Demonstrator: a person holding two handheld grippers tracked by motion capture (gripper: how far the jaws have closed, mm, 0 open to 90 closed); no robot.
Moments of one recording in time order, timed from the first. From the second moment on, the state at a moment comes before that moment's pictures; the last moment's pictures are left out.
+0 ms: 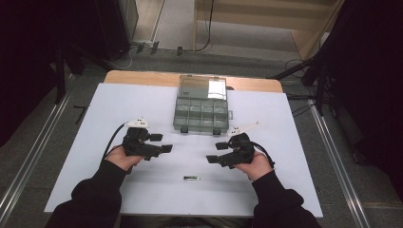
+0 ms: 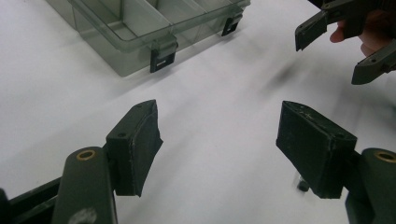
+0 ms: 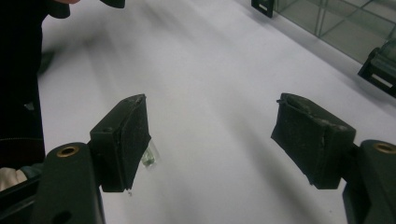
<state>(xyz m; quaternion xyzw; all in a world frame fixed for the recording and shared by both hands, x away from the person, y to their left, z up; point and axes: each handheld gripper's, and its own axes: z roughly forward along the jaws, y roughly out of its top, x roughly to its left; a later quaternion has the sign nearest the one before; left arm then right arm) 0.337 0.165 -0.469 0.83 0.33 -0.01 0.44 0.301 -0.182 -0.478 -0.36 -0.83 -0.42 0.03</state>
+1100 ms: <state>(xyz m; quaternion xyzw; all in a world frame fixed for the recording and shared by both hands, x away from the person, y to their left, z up) 0.297 0.197 -0.485 0.84 0.32 -0.02 0.43 0.279 -0.168 -0.493 -0.33 -0.85 -0.41 0.06</state>
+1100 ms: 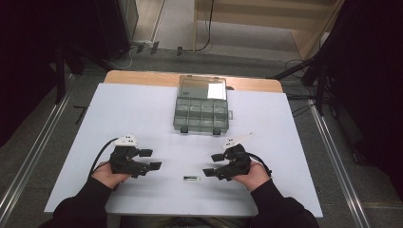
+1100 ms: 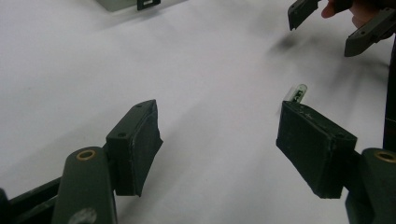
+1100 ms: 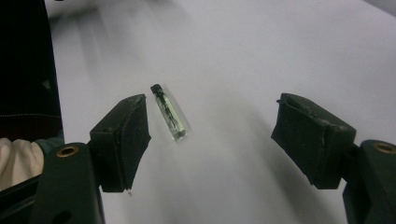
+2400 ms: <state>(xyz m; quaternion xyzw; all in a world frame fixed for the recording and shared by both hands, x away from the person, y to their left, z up) 0.286 0.218 -0.492 0.83 0.36 -0.01 0.42 0.284 -0.119 -0.501 -0.27 -0.89 -0.37 0.08</state>
